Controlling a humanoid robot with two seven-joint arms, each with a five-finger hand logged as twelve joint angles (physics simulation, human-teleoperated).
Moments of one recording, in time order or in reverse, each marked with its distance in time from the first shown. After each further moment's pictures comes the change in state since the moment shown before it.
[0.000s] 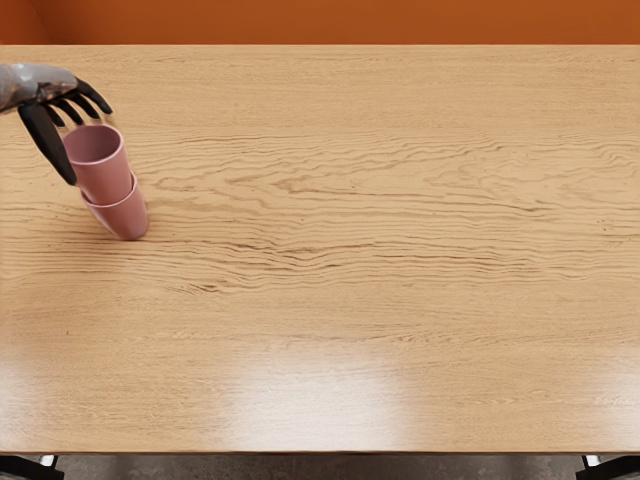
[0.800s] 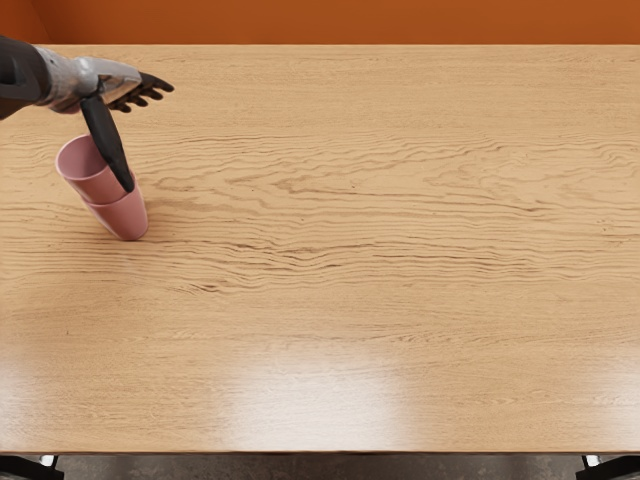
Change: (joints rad) left arm -0.005 -0.098 -0.071 0.008 -0.178 -0.020 0.000; right arm 0.000 0.000 0.000 0.000 0.000 0.000 0.000
